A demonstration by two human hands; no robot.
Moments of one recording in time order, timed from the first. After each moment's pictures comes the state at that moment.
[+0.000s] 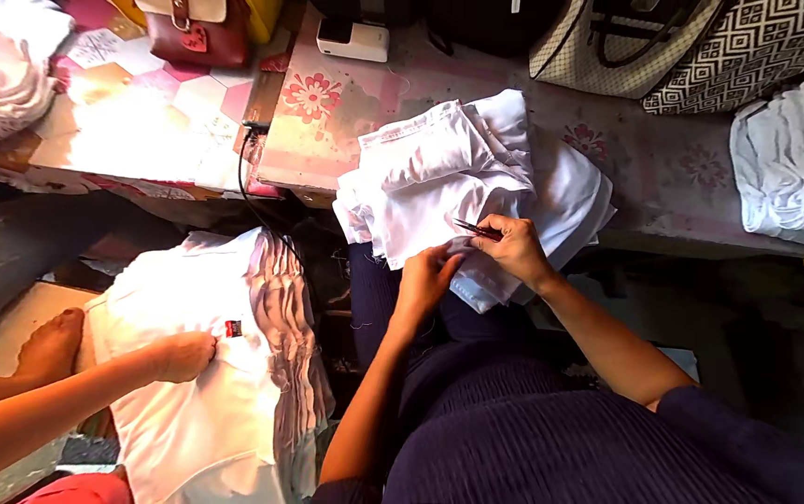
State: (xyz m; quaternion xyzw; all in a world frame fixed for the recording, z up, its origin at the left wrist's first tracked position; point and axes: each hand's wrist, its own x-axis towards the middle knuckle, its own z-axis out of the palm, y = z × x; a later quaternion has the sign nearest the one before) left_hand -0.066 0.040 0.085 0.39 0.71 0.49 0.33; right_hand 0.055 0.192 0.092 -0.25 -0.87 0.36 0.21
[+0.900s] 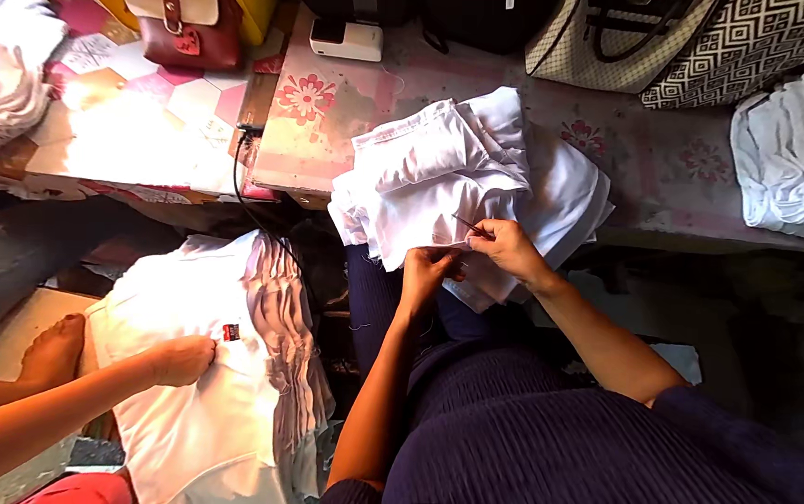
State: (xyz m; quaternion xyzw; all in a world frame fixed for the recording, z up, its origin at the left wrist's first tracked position) left_hand -0.059 0.062 0.056 0.19 0.58 0.64 0.46; right_hand 0.053 0.194 0.094 -0.37 -0.76 0.53 0.08
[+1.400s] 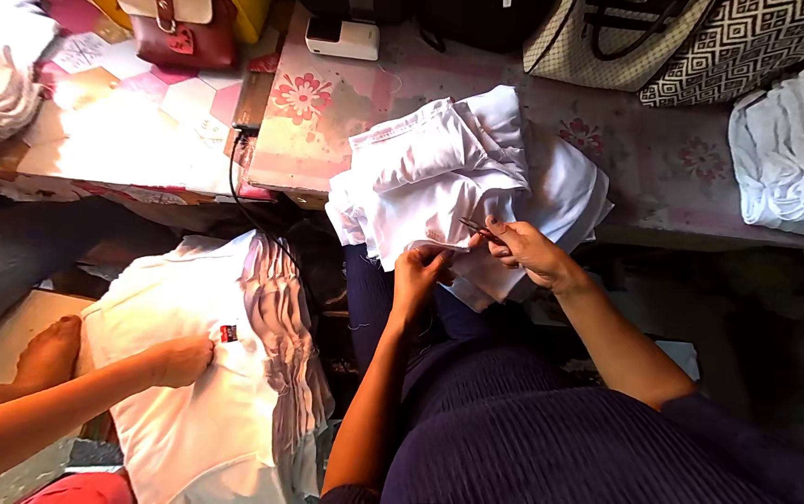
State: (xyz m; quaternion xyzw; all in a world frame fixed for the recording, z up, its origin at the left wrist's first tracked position) left_hand -0.063 0.050 0.060 0.22 0.64 0.61 0.41; right_hand 0.073 0.205 0.116 -0.34 -0.64 0.68 0.01
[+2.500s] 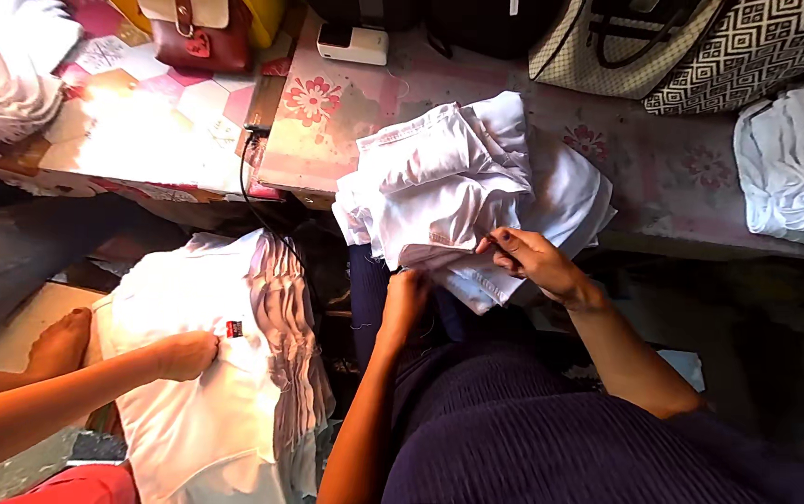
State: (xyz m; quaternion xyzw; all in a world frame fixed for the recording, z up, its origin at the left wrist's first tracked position) left_hand -0.073 0.016 0.033 0.38 0.80 0.31 0.34; right_hand 0.086 0.194 0.129 -0.24 -0.71 0.66 0.06
